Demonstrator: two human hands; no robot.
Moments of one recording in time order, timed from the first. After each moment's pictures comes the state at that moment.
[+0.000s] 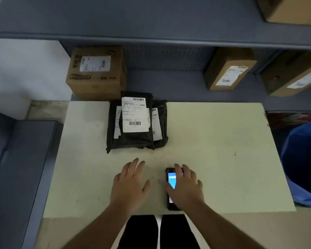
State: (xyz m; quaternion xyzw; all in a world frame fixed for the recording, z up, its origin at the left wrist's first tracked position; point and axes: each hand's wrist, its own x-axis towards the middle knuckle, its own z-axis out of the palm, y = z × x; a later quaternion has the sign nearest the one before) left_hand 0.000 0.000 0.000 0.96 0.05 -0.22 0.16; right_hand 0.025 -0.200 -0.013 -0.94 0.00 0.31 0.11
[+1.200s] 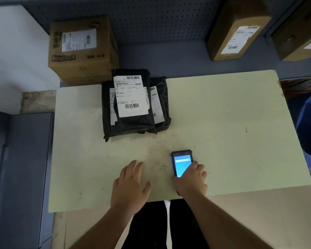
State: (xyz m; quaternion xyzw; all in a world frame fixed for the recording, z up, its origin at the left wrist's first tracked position) left_hand -0.039 0.015 -0.048 0.95 0.06 -0.27 0.17; right_hand 0.005 -0.183 -0.062 -0.88 0.28 0.35 0.16
